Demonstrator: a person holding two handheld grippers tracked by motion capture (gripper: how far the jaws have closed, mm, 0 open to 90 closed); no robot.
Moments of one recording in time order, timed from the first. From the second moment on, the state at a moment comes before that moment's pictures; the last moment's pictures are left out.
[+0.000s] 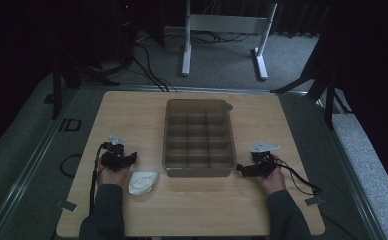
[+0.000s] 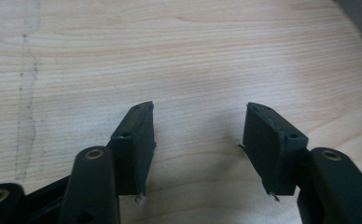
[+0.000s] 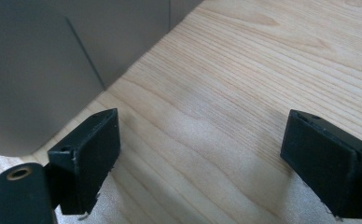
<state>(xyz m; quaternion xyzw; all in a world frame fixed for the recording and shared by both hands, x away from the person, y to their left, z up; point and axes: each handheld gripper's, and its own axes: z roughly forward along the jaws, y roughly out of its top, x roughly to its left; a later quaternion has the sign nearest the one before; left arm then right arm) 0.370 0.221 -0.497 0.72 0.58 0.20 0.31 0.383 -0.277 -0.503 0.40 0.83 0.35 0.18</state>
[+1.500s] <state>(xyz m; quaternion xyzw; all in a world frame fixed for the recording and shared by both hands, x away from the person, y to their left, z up) 0.314 0.220 -0.462 0.79 0.50 0.20 0.28 0.382 -0.277 -0.503 0.40 0.83 0.35 0.18</state>
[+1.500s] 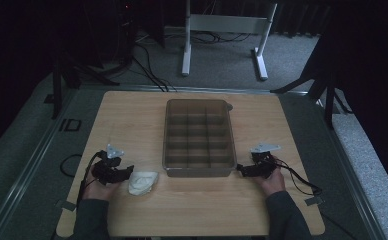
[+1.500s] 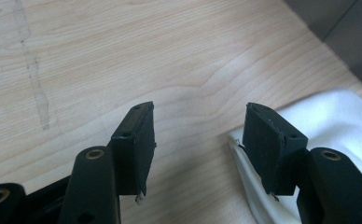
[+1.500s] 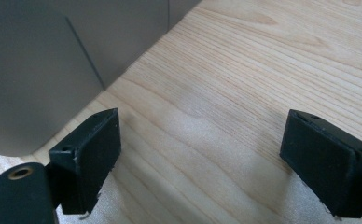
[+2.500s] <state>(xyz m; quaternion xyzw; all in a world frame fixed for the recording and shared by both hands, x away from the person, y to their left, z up) 0.254 0.210 -0.468 0.83 0.46 0.18 0.26 0.382 -0.277 -0.503 0.40 0.83 0.35 0.18</state>
